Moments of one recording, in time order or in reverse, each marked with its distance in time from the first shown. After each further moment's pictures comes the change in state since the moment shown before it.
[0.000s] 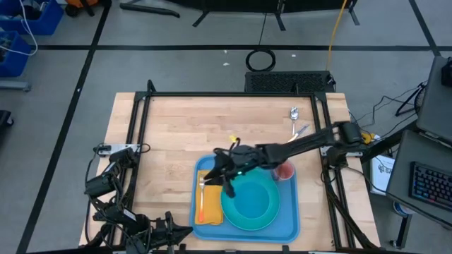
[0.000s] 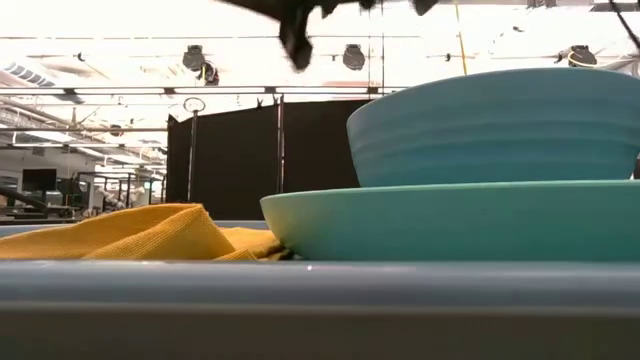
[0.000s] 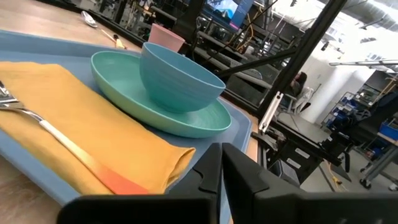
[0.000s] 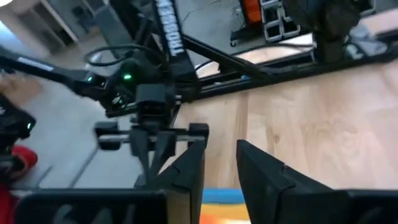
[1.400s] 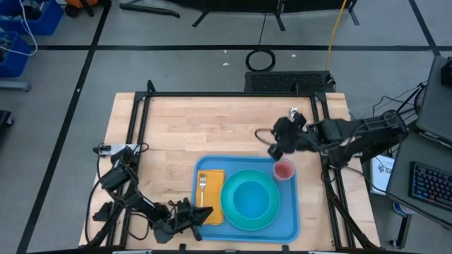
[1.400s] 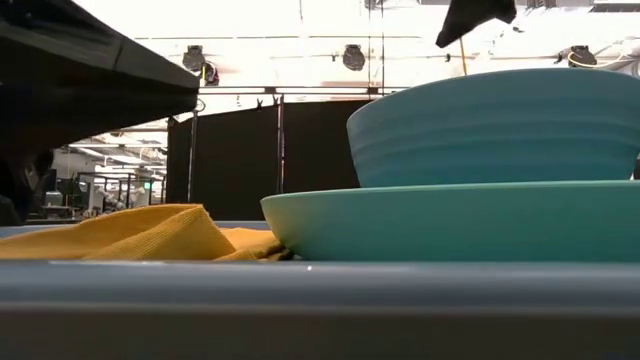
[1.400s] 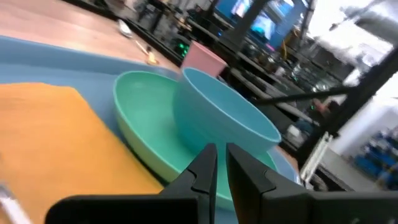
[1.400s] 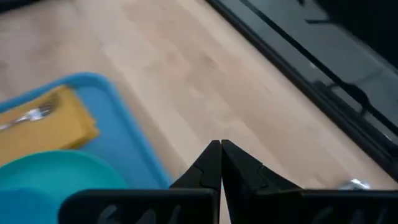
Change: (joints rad) left arm 0.266 0.000 0.000 0.009 0.120 -0.075; right arm 0.036 -0.588 0.001 -1.305 0.800 0.259
